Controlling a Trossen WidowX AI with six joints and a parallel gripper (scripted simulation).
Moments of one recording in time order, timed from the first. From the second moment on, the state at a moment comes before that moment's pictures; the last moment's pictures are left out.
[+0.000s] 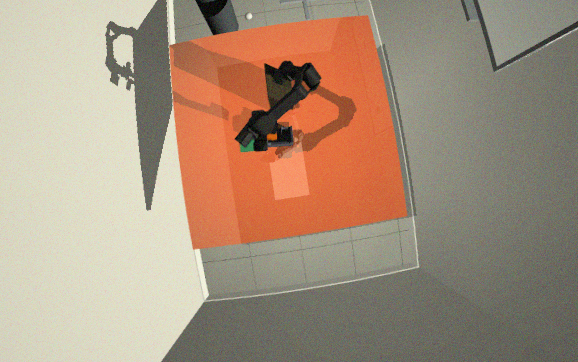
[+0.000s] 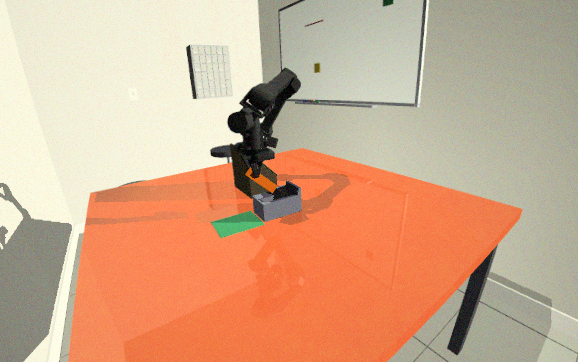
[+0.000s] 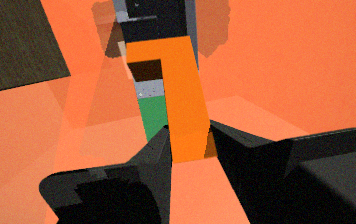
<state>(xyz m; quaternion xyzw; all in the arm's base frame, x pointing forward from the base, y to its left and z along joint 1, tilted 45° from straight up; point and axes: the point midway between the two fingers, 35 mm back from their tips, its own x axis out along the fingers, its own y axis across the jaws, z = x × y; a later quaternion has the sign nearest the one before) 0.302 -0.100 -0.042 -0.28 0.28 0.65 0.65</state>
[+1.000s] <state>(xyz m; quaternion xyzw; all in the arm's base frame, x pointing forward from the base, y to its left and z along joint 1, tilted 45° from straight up) 0.291 -0.168 -0.109 -0.28 0.28 0.65 0.65</state>
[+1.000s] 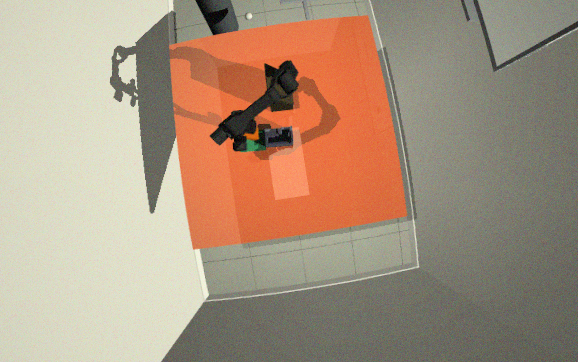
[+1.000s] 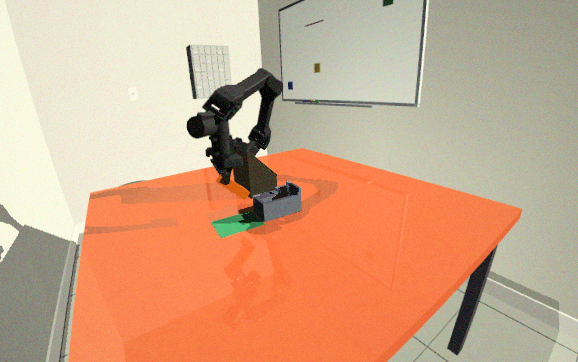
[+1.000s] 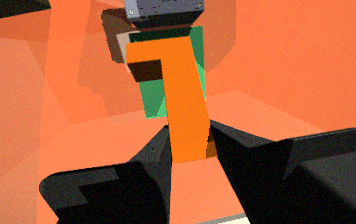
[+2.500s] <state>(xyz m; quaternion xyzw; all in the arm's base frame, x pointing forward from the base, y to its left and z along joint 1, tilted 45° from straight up) 0.292 -0.121 -0.159 -0.28 0.28 0.65 0.65</state>
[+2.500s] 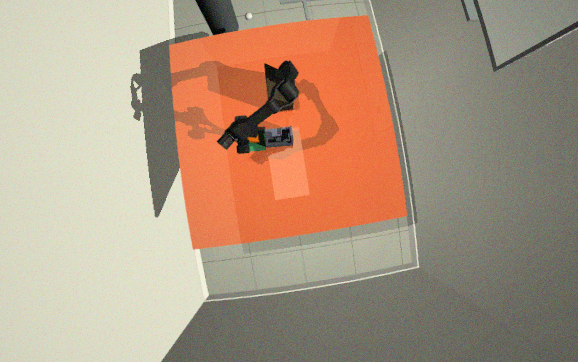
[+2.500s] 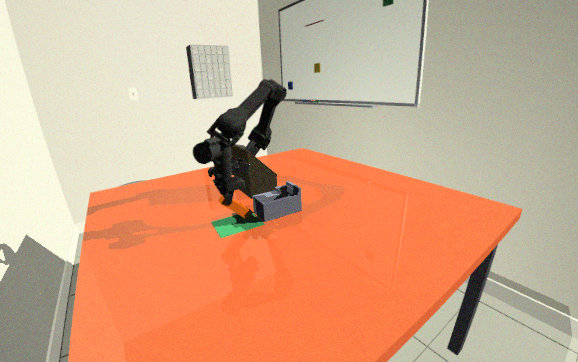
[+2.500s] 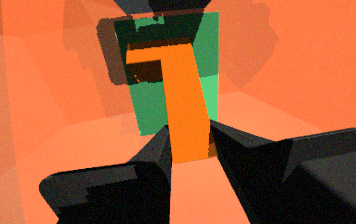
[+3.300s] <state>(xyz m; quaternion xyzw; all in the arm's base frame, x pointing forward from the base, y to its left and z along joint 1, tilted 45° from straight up) 0.290 -0.113 -0.168 -0.28 0.28 0.65 0.65</state>
